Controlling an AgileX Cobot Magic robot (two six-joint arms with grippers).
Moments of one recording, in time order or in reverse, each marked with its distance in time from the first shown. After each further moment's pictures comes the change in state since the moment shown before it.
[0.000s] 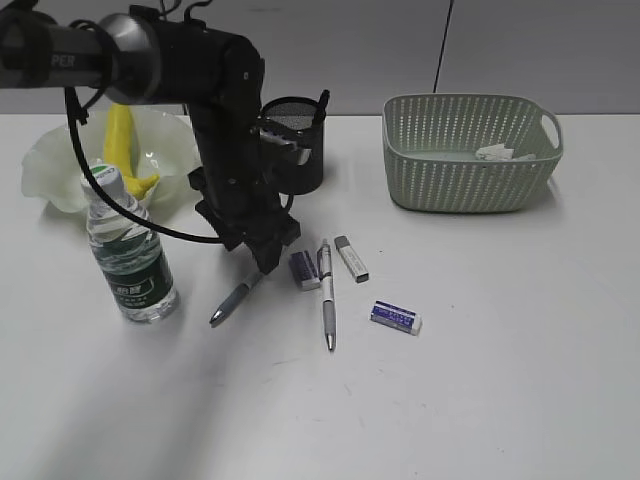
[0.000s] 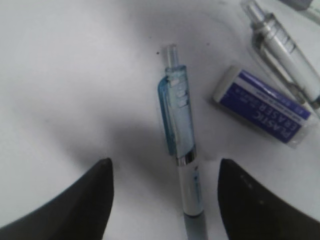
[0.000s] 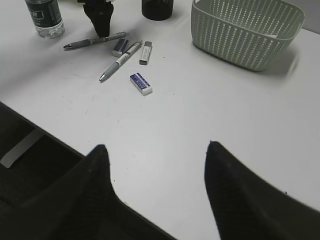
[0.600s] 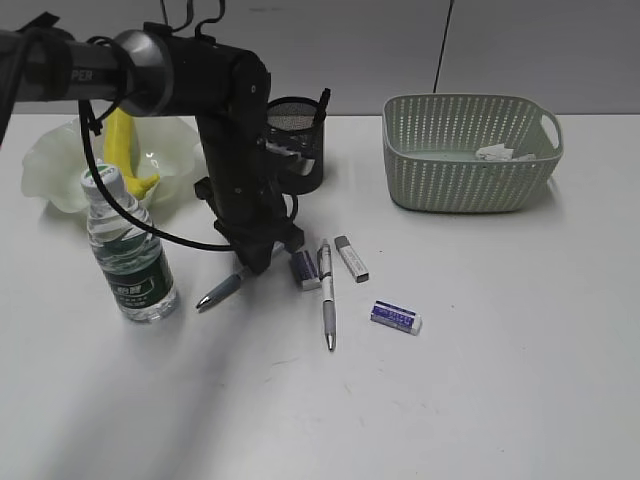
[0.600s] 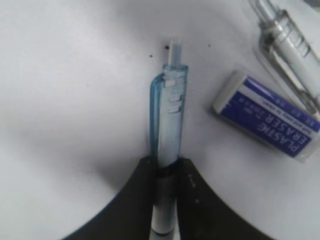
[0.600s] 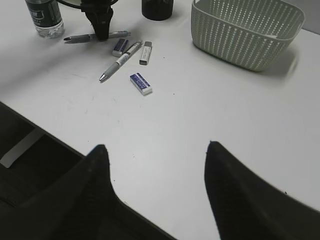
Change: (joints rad) left arm -0.003 0.046 -0.020 -0.007 0.001 0.000; right arm 0.000 0.000 0.000 -0.001 0.000 -0.002
